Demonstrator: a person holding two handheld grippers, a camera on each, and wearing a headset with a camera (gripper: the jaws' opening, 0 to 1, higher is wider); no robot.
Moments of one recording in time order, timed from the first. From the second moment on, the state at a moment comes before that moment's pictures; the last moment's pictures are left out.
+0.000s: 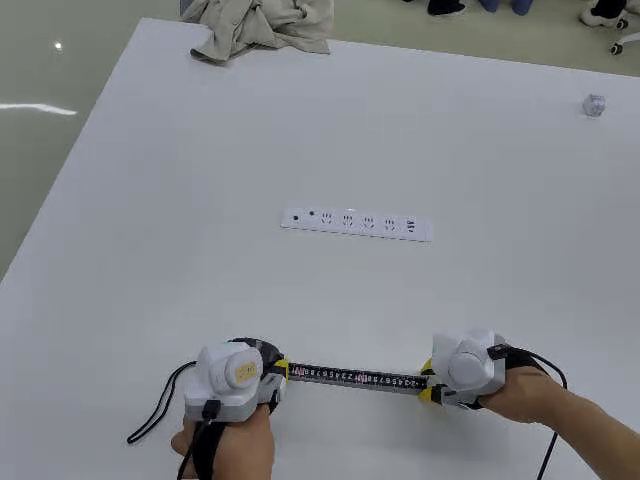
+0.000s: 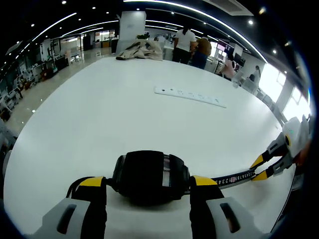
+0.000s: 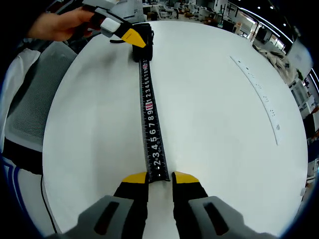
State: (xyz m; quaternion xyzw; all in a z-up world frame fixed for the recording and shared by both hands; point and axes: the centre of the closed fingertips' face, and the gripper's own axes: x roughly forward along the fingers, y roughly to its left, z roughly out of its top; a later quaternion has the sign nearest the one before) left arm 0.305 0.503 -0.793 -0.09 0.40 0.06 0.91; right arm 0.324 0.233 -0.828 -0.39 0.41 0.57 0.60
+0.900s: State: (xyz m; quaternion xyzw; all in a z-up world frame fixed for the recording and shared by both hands) left arm 0.305 0.499 -0.792 -0.08 0.40 0.04 0.91; right arm 0.321 0.233 -0.826 -0.40 0.40 0.57 0.60
